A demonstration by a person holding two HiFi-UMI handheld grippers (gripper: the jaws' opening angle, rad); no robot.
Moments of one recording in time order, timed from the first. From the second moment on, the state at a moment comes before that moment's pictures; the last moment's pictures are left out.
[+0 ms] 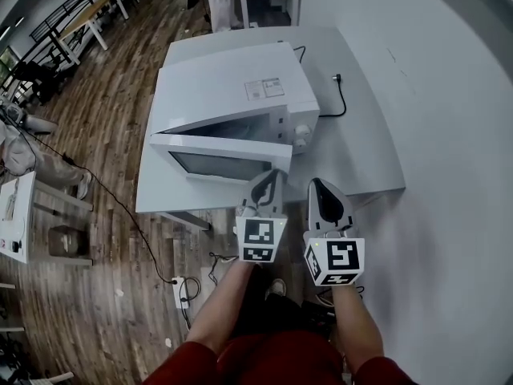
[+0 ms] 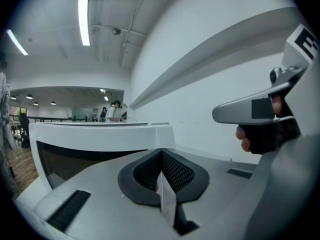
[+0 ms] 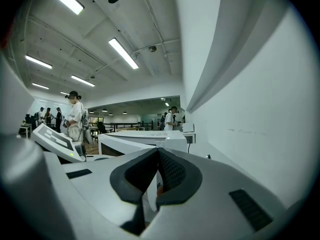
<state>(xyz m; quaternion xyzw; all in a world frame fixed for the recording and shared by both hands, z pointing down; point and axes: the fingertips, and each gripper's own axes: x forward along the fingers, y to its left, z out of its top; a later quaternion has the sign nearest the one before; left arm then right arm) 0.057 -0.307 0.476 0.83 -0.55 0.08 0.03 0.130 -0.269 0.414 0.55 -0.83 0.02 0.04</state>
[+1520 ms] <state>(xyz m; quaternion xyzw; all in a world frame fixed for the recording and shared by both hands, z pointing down) 0.054 -0.418 0.477 0.84 -0.54 0.07 0.02 0.126 -0.376 0.419 0.59 -0.81 0.03 0.05</state>
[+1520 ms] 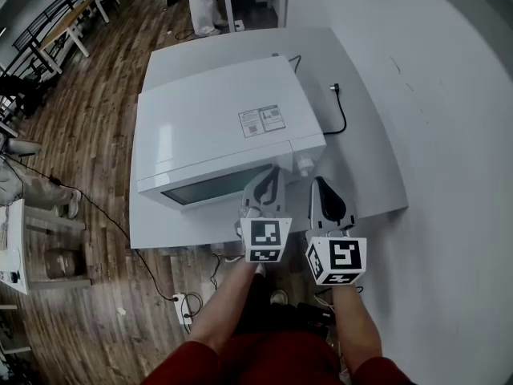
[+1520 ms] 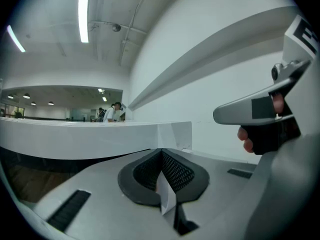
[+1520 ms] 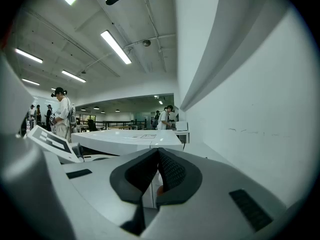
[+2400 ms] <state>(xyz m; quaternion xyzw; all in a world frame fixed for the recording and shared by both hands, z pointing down) -0.005 -0.331 0.376 0.80 -0.60 0.03 -0.03 0.097 -0.316 0.338 0.55 -0.84 -0.03 -0.02</state>
